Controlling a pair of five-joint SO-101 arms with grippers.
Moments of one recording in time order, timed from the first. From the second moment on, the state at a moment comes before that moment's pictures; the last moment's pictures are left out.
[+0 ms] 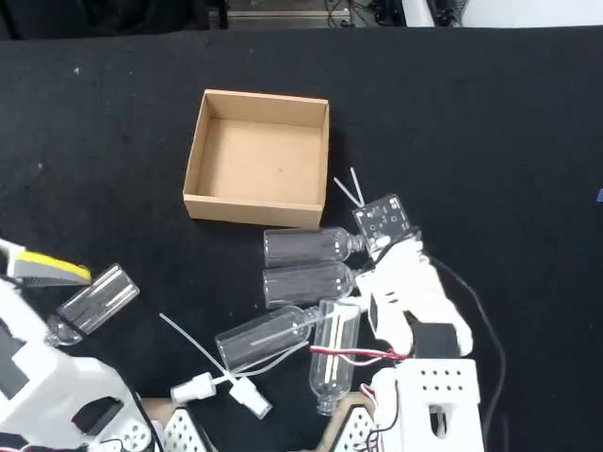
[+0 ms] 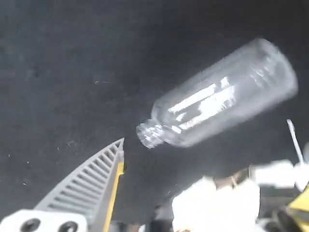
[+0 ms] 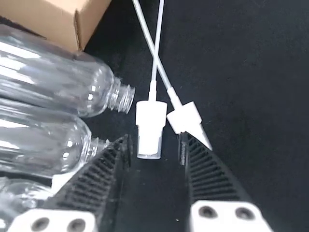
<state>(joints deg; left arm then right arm) -56.8 1.6 5.6 94.7 -37.8 0.5 -75.8 82.5 50.7 23.3</state>
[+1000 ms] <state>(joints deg) -79.4 1.1 13.4 84.6 -26.9 -13.2 -29.9 35.1 56.0 9.2</state>
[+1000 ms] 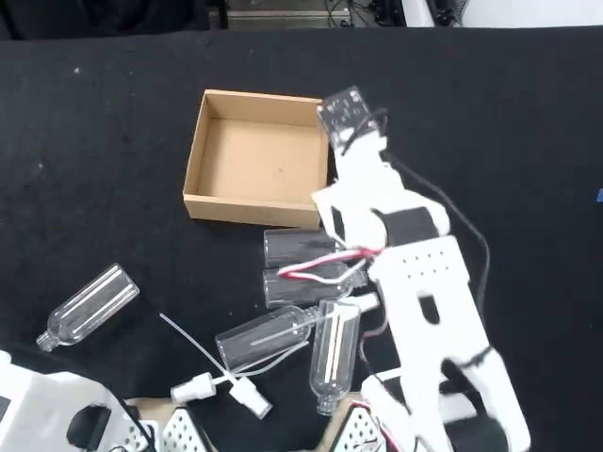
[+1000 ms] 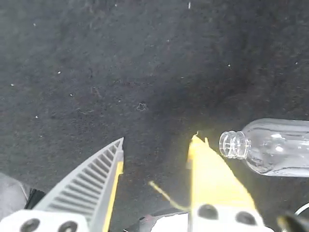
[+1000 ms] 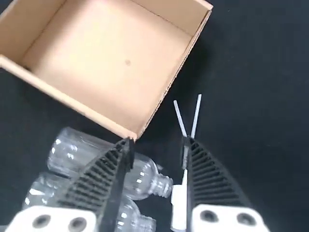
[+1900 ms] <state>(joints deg) -86.1 1.1 21.3 78.8 -33.5 -15.6 10.3 20.4 46.5 -4.4</state>
